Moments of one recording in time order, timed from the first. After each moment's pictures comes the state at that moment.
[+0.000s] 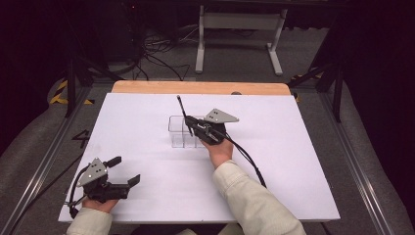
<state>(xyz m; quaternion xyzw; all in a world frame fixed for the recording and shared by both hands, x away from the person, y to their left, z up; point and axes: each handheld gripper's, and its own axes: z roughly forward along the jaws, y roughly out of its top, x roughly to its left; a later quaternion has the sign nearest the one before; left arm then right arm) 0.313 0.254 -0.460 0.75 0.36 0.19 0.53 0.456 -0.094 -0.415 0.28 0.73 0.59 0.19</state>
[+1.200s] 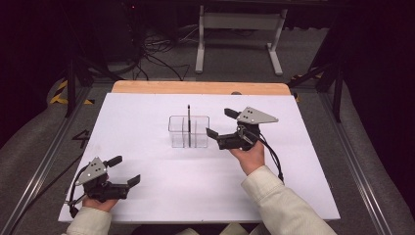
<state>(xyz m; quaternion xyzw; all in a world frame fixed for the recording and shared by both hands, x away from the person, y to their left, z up) 0.316 0.255 -0.459 0.75 0.35 0.17 0.54 0.408 -0.173 -0.353 0.26 0.74 0.58 0.21</state>
